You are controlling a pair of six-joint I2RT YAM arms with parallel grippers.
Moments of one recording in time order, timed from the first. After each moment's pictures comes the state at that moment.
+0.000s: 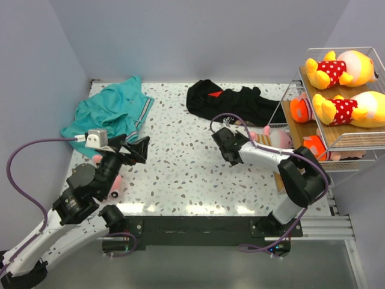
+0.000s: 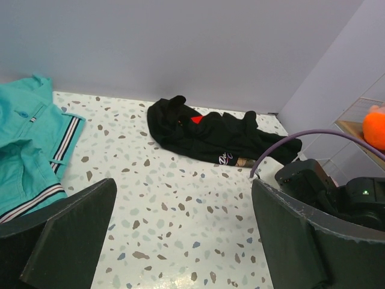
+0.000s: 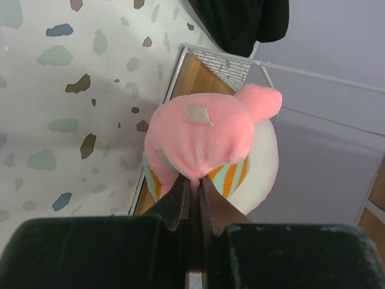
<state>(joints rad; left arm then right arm) -0.84 0.41 0.74 -0.23 -0.55 -0.33 0.66 1.64 0.92 -0.41 1.00 -0.37</state>
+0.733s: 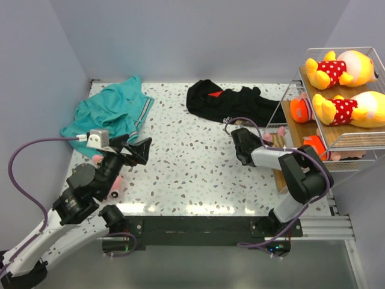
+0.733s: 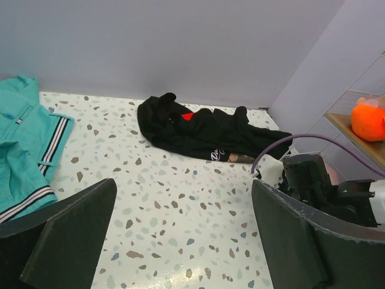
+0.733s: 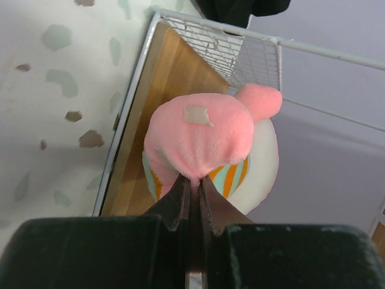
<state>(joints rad) -0.84 0.41 0.73 -0.23 -0.51 -0.33 0.44 1.65 0.71 0.02 0.99 -0.71</state>
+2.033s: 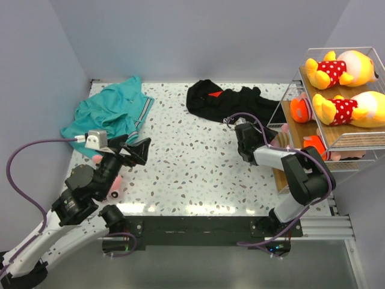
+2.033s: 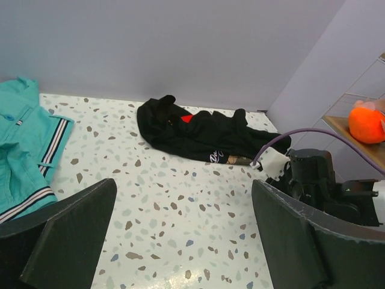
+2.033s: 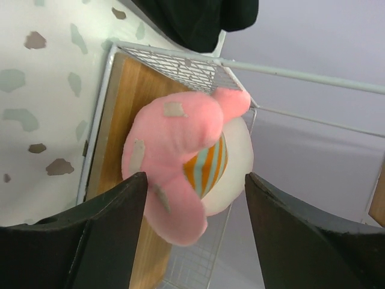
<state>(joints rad) -0.84 0.40 0.73 -0.23 -0.51 -0.33 0.41 1.63 0.71 0.16 0.97 -0.79</state>
